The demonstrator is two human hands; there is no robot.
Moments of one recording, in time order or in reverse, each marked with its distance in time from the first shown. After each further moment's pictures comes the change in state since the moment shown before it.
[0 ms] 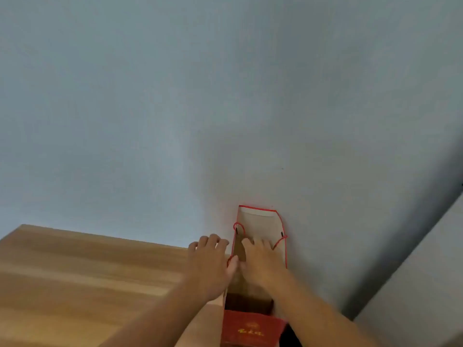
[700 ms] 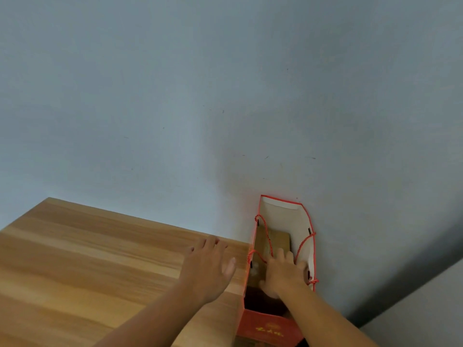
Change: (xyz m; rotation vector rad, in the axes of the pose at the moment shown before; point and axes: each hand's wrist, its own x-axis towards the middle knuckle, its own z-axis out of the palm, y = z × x) left_hand -0.002 -0.053 0.039 -0.078 -0.030 -0.070; right_hand 0.022 0.011 0.055 -0.232 -0.292 0.144
